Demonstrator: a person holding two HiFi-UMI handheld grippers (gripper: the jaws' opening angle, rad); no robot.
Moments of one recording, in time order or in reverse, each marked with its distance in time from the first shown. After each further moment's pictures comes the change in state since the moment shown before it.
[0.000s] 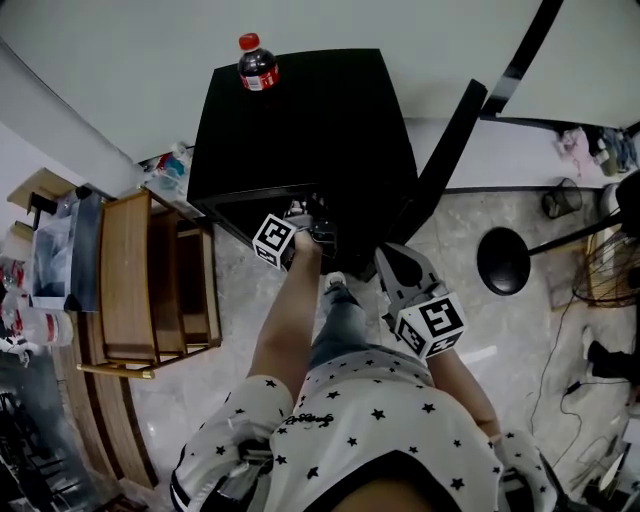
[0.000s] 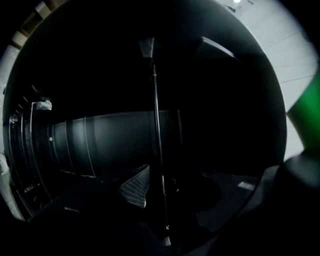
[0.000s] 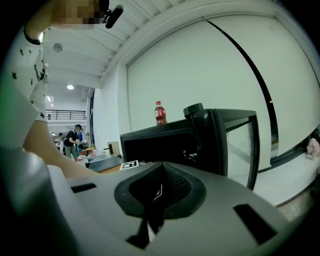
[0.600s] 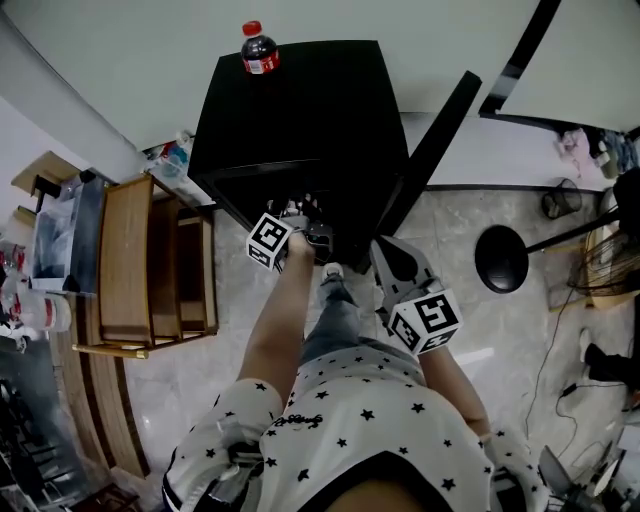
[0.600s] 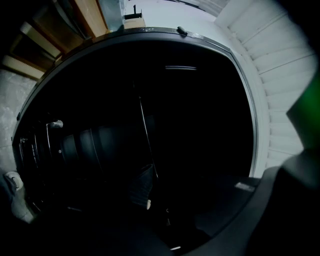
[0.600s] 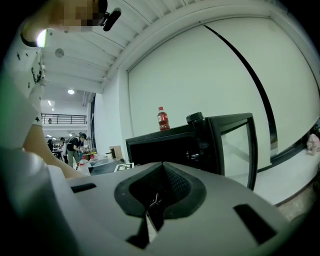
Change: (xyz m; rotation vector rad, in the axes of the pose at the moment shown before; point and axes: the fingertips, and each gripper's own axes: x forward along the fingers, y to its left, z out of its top) left arm -0.048 -0.022 -0.008 0.118 0.013 0.040; right arm -0.031 0.014 0.003 0.023 -0.046 0.011
